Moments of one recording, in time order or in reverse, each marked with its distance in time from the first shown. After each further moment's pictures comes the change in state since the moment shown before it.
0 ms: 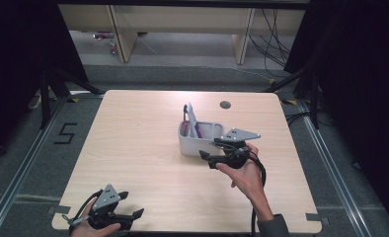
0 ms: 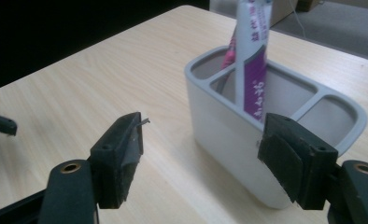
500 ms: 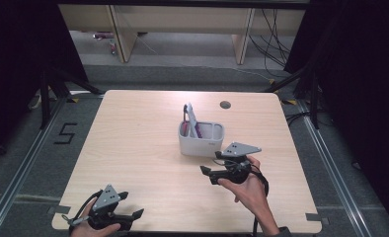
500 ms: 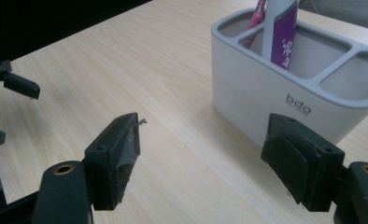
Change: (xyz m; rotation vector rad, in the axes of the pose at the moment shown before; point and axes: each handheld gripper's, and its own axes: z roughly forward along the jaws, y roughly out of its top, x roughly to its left) left arm 0.000 -0.002 0.000 -0.007 0.002 0.004; right arm 0.017 -0.026 -0.011 0.053 0.041 0.002
